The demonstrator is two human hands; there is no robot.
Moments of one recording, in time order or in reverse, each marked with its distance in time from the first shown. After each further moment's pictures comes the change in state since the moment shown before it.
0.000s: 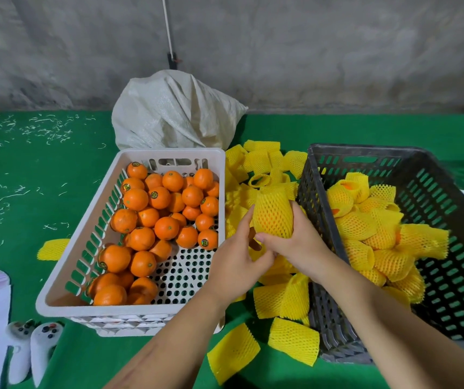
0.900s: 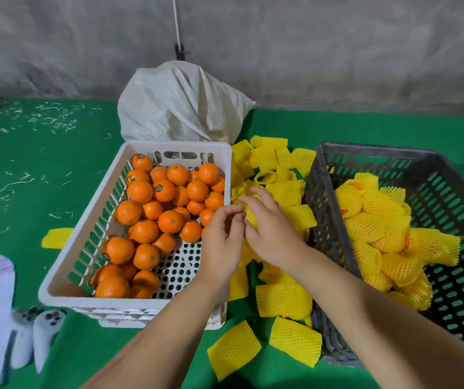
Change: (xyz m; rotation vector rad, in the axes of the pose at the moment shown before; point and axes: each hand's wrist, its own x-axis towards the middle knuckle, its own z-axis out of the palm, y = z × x) left_hand 0.016 -0.007 -0.016 -0.327 0.390 -0.098; right_hand 0.024 -0.022 0.045 -0.647 -0.012 -0.340
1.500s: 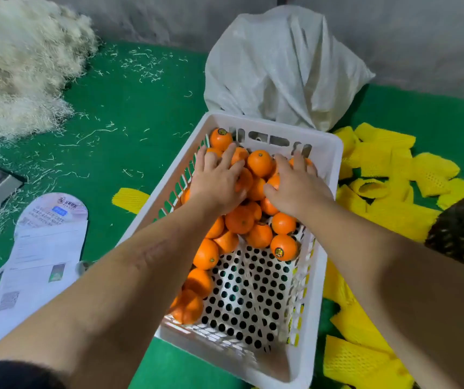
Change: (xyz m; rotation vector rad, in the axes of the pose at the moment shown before) left_hand 0.191 -0.091 -0.162 1.554 -0.198 0.011; right_hand 0.212 -0.017 0.116 -0.295 -0.340 0.062
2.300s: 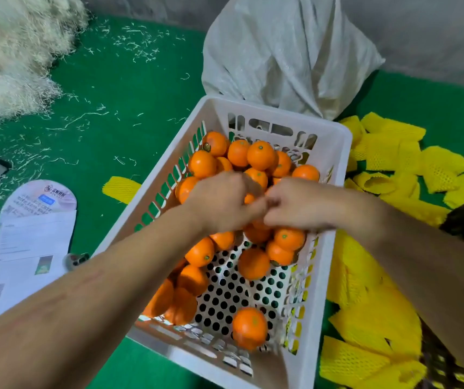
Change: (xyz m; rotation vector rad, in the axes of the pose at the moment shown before) left_hand -0.044 0.016 -0.044 -0.519 -0.091 0.254; right_hand -0.028 -0.012 -0.034 0.062 -0.444 -0.316
